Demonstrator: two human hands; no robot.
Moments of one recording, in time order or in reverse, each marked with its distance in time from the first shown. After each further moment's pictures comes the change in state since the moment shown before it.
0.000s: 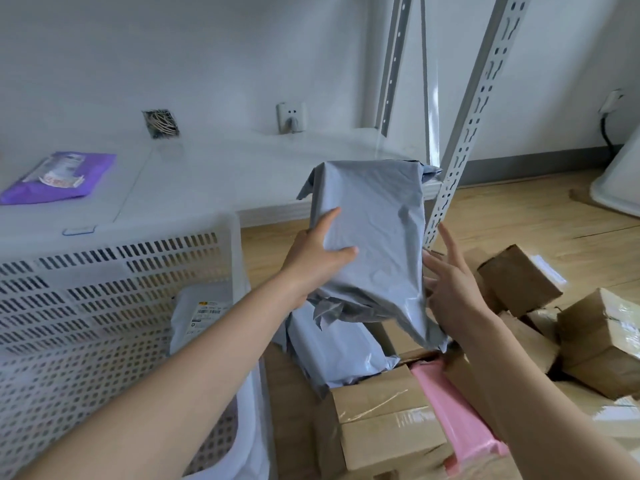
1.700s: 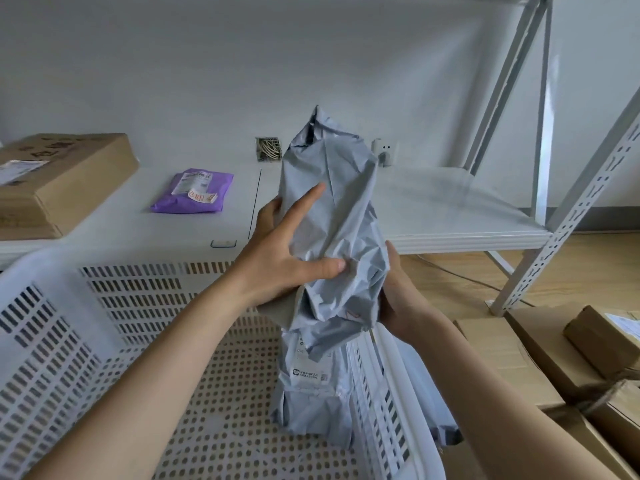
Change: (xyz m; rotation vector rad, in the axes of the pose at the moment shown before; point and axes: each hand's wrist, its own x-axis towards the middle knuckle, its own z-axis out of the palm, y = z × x) left_hand -0.091 -0.016 -0.242 0.231 0.132 0.180; right_hand -0.024 0.025 0.271 -0.001 -0.440 0.168
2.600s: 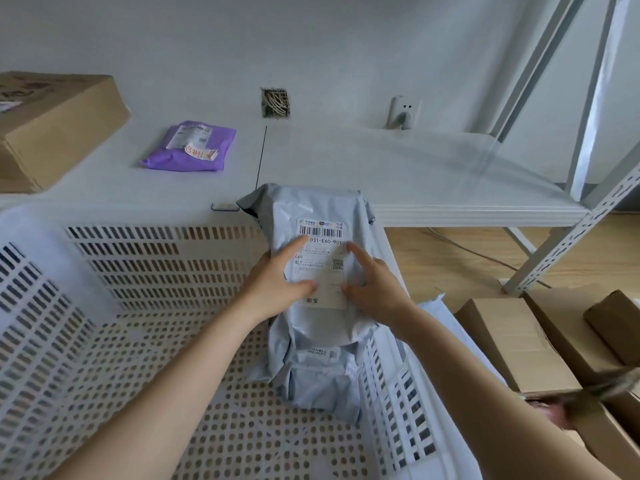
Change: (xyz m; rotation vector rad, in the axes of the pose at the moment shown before) left_hand 0.015 -0.138 0.052 -0.001 0.013 -0.243; right_hand 0.024 0.047 0.018 -1.051 0.066 -0.013
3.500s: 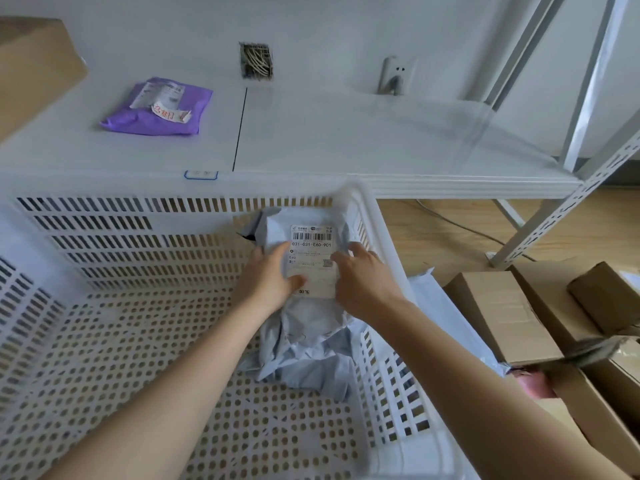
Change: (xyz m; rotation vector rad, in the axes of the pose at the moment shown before) left_hand 0.010 -0.032 0.045 0.340 0.044 -0.206; right_hand -0.009 0.004 0.019 -0.599 -0.028 -0.019
